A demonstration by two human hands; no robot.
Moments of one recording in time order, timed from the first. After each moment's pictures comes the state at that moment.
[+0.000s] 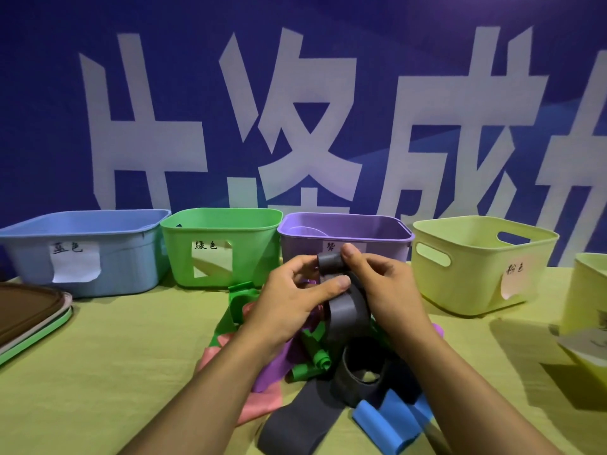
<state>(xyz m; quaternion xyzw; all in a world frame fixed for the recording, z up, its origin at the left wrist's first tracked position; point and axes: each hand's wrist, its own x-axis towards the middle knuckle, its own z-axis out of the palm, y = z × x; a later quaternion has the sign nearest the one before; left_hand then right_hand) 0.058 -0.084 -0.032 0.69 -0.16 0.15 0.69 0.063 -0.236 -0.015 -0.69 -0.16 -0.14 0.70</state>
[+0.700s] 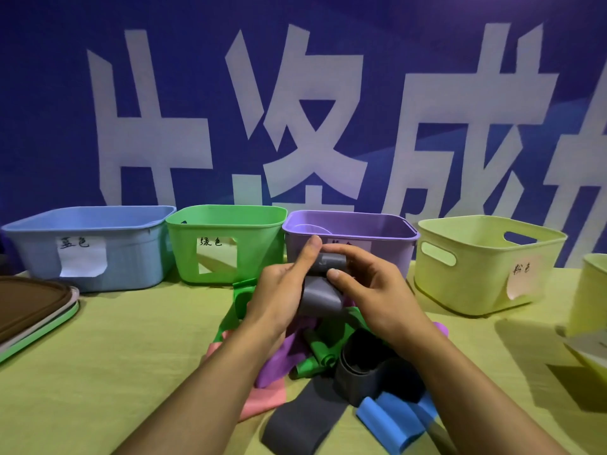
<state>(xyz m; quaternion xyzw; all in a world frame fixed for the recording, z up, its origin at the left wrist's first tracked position) 0.052 -0.080 -0.022 0.66 -0.03 0.10 0.74 0.066 -0.233 -0.021 -0.71 -0.32 -0.13 0.62</state>
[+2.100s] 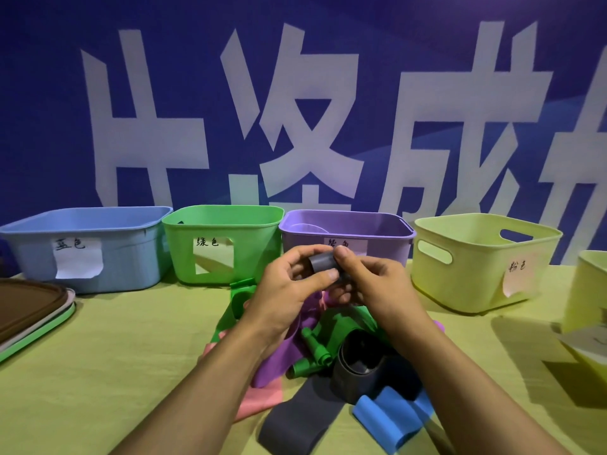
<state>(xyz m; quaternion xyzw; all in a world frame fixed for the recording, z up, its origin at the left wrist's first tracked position) 0.057 -0.079 -0.030 0.61 -0.16 0.12 0.76 0.056 -0.231 -0.010 -0.66 -0.17 -0.04 0.73</state>
